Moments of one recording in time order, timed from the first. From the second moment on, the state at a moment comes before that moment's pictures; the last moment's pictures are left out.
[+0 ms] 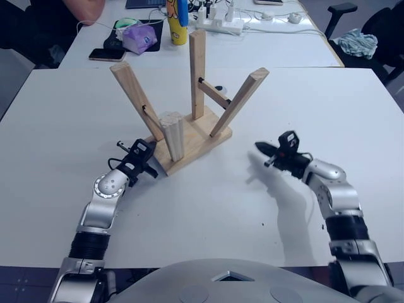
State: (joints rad) left arm 0.00 0.39 -0.06 -0.02 0.06 0.13 -0.42; right arm -0.22 -0.46 -0.03 0.27 0.24 0.23 0.66
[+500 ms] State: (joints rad) left arm 0.01 0.61 -0.13 -0.13 0.12 0.40 -0.60; right arm -0.61 -0.29 0.02 1.04 0.07 -0.17 0.59
